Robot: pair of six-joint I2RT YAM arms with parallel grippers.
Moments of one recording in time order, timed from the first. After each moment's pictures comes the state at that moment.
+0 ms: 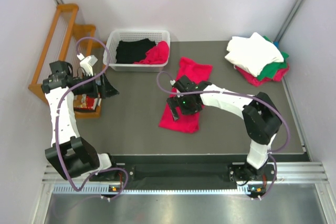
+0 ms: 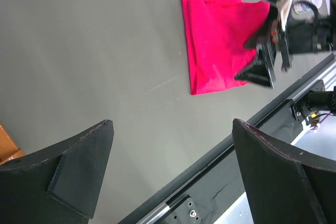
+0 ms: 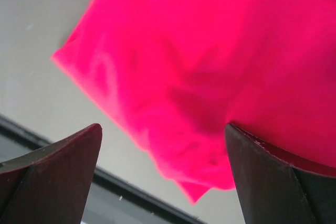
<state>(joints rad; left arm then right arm) 0.40 1.32 1.34 -1.13 0.91 0.37 0.82 1.80 1.33 -0.70 -0.07 0.36</state>
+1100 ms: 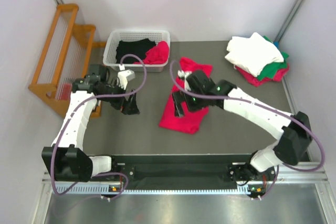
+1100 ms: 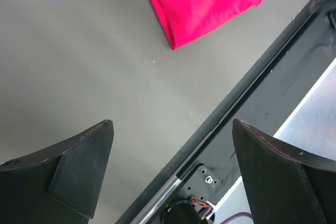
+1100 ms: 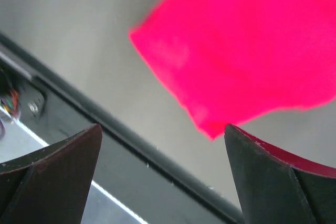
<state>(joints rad) -0.01 1.27 1.22 -1.13 0.70 0.44 0.82 1.51 1.36 -0.76 -0.10 0.37</state>
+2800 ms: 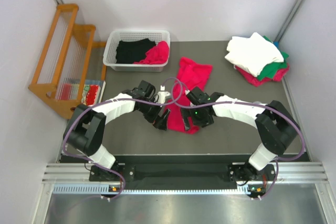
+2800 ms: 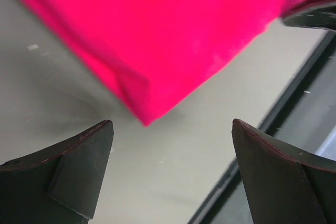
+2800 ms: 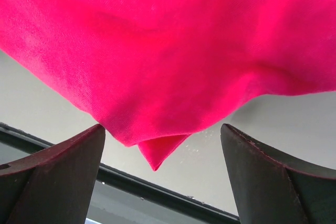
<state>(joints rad) -0.49 1.61 0.92 -0.53 0.58 0.18 0.77 1.62 1.00 -0.61 -0.07 0.49</state>
